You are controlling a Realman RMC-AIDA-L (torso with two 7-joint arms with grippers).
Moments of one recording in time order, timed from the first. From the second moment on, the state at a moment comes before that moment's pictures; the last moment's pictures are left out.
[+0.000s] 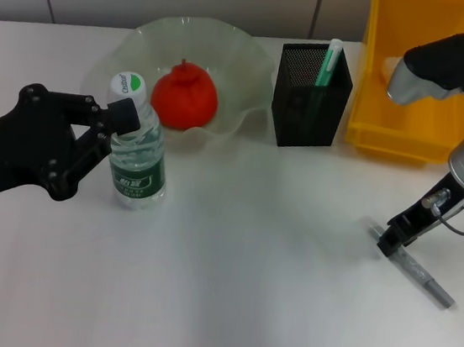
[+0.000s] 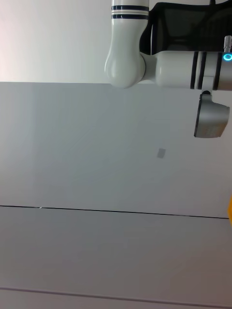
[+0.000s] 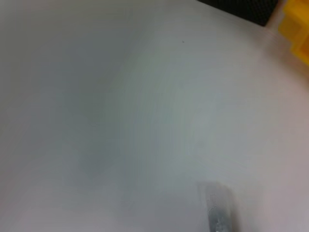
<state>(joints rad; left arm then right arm) -0.26 -2.07 1.12 0.83 1.31 1.65 -1.18 0.79 2.07 -1.11 -0.93 -2.85 -1.57 2.59</state>
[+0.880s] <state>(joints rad) -0.25 -2.07 1.12 0.83 1.31 1.66 -1.18 0.79 2.07 -1.15 -0.91 -2.86 -1.55 2.60</state>
